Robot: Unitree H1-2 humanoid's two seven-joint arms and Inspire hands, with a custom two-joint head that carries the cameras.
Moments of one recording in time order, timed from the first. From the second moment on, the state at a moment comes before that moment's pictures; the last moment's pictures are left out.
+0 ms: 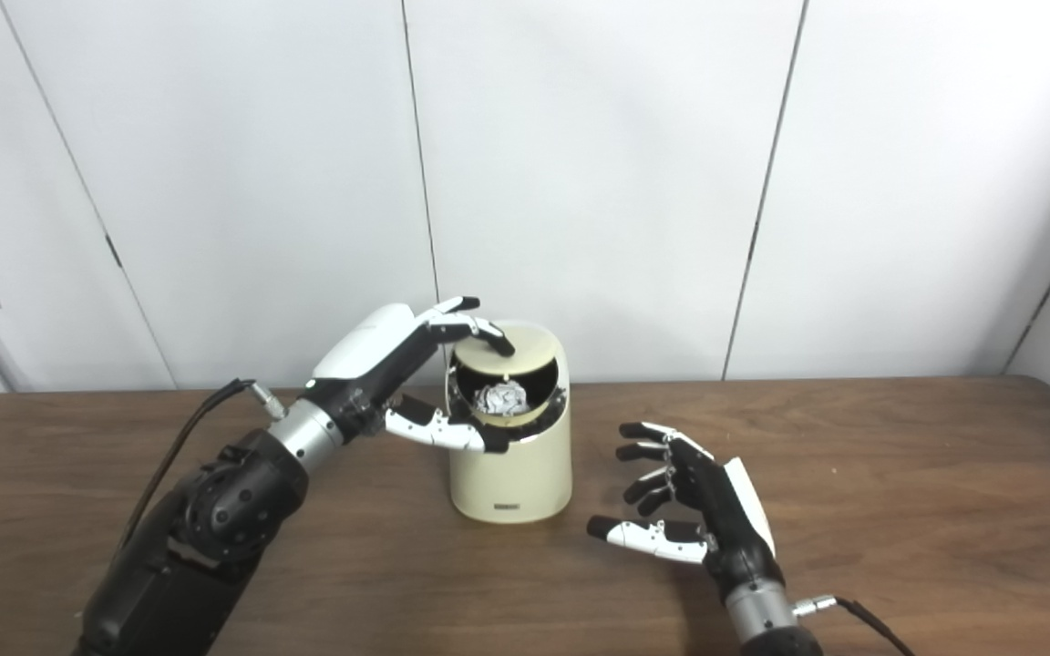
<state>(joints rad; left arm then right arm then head) -0.65 0.28 -0.30 0.09 0.52 -0.09 -0.28 -0.22 -0.13 0.02 0.04 -0.18 -0.03 0.00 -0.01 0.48</state>
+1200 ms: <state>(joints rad) -0.67 0.34 -0.44 0.06 0.95 -0.21 -0.24 -0.22 -0.12 0.02 0.01 -0.20 0.00 0.00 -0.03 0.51</state>
